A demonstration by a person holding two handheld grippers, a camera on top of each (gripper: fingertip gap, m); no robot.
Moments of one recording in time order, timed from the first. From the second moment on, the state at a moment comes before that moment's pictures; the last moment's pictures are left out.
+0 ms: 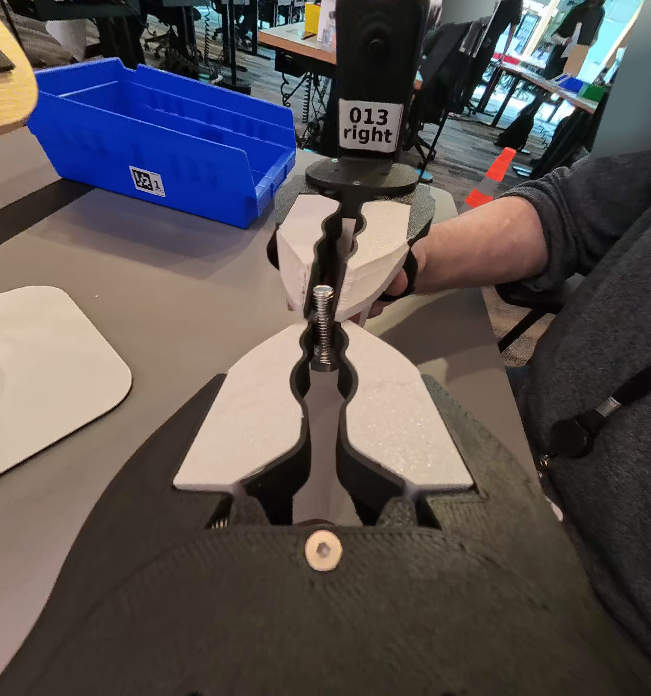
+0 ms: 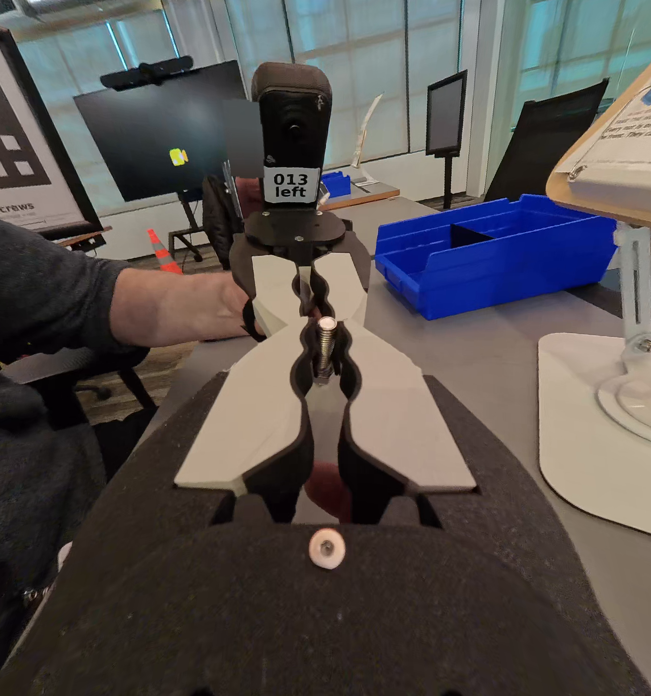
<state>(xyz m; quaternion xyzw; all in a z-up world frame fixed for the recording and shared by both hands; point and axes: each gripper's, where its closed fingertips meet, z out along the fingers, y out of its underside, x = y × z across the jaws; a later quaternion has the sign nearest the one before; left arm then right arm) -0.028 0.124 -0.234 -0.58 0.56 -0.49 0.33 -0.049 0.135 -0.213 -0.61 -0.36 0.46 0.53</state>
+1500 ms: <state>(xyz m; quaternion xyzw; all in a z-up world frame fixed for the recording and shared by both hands) -0.199 0.149 -0.261 -0.71 0.42 -0.38 0.42 -0.193 0.148 -0.366 -0.58 -0.74 0.27 0.22</state>
